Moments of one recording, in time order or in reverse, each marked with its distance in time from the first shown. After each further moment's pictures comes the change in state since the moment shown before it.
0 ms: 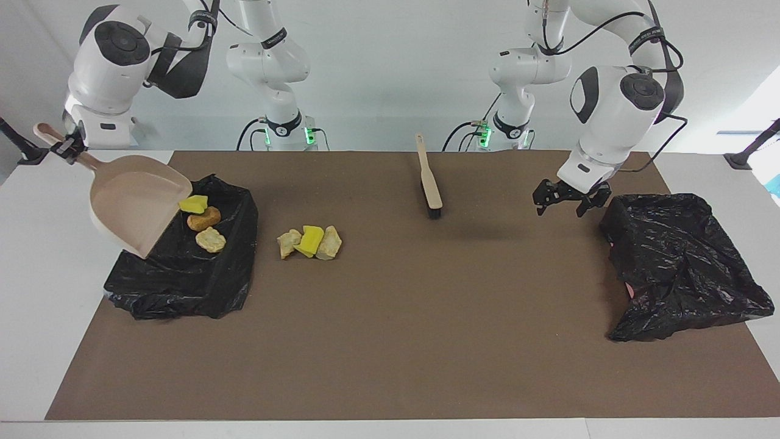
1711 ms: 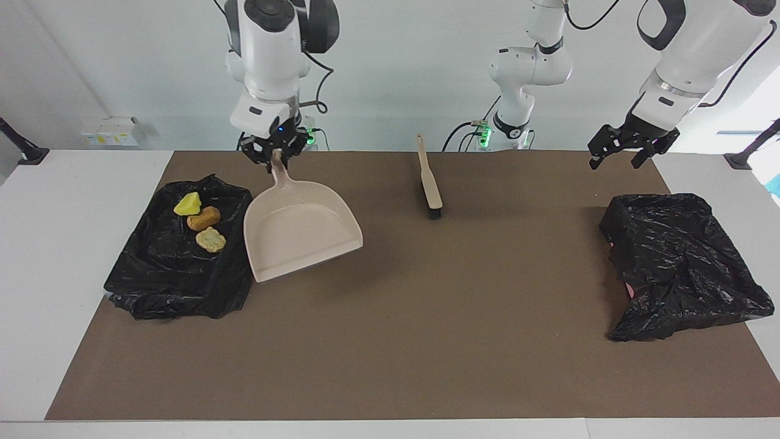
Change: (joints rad) left arm -0.155 -0.058 0.288 0.301 0.001 -0.398 0.019; right arm 0.421 0.399 0.312 0.359 0.676 -0.048 1.700
